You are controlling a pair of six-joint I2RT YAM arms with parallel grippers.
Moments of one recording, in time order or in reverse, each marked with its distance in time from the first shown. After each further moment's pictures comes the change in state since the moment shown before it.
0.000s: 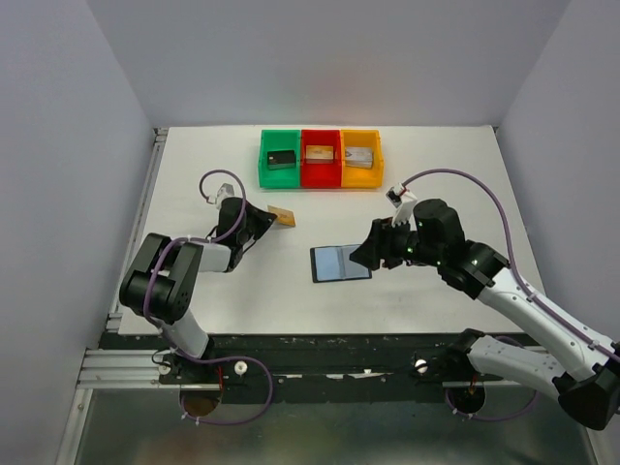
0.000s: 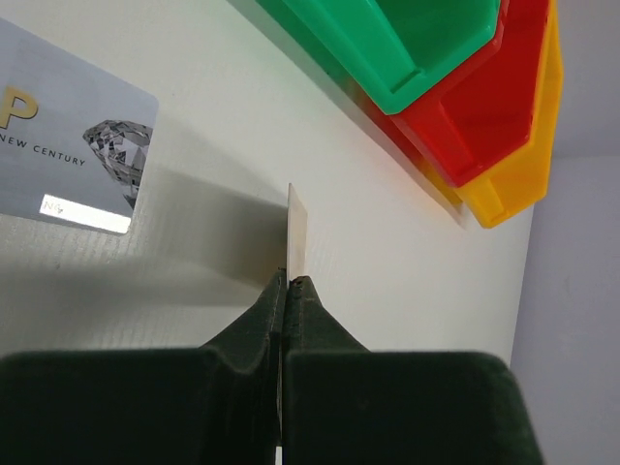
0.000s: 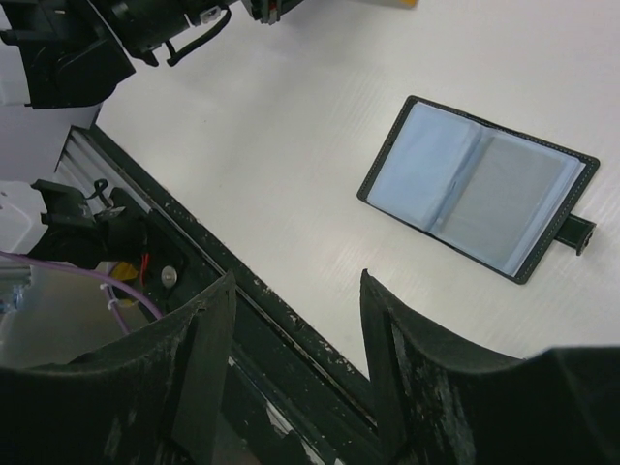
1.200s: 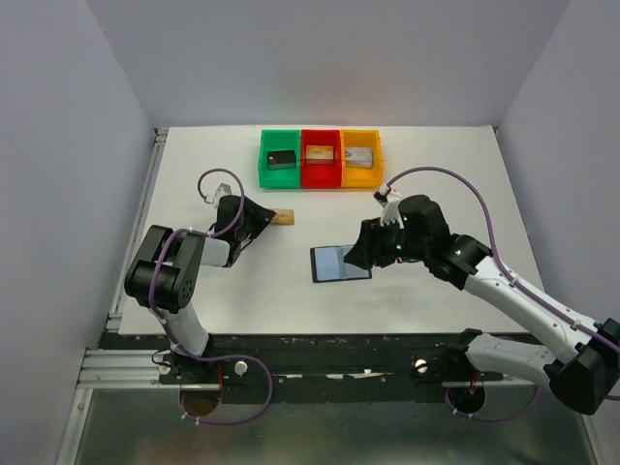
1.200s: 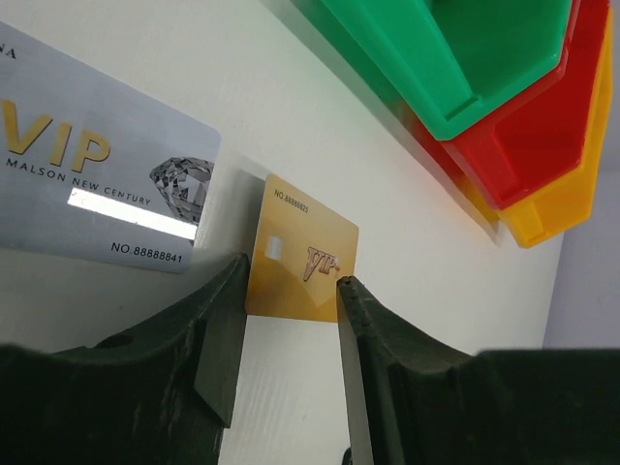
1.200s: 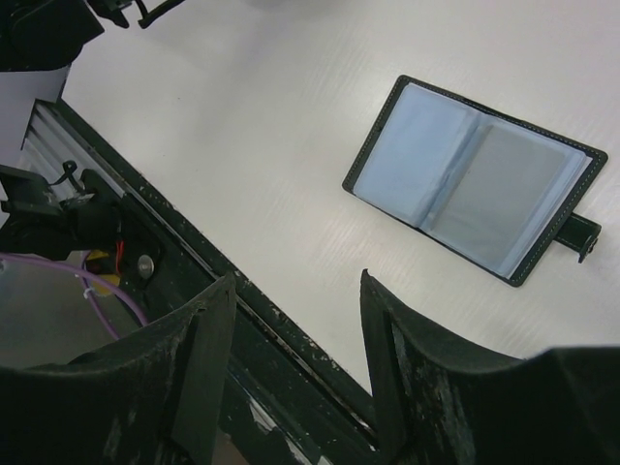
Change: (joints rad) left arm 0.037 0.082 0.028 0.006 0.016 0.027; right arm 0.000 0.112 0.010 0.013 -0.025 -0.038
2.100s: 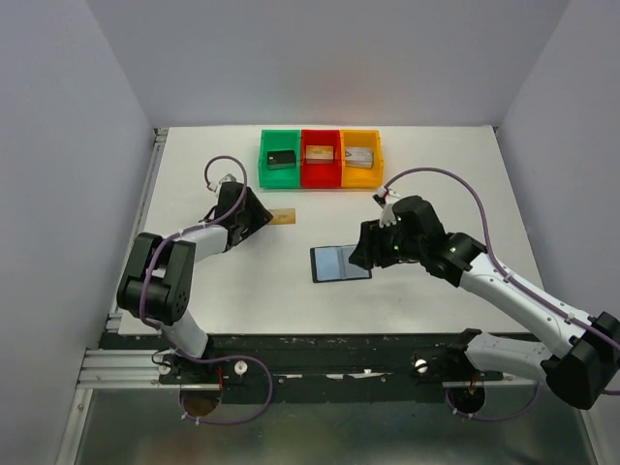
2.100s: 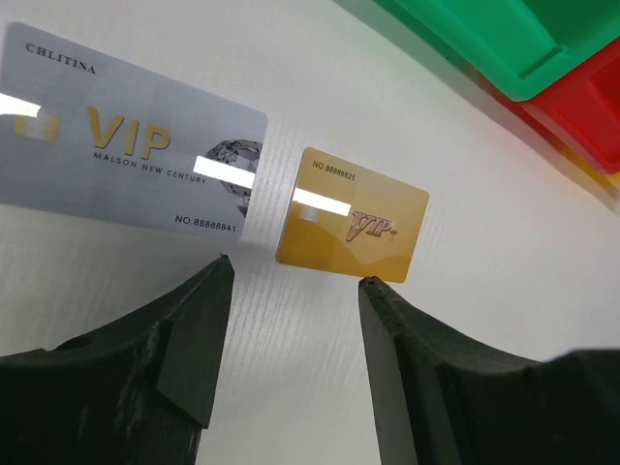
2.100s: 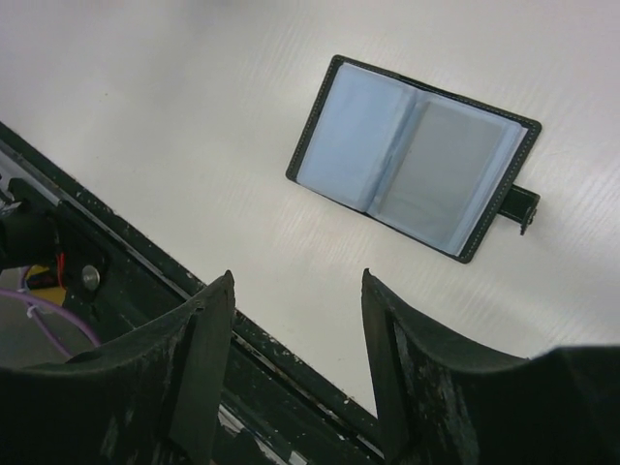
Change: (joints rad) left arm 0.003 -0.065 0.172 -0.453 -0.028 0.220; right arm 0.000 0.040 0.005 -0.051 0.079 -0.023
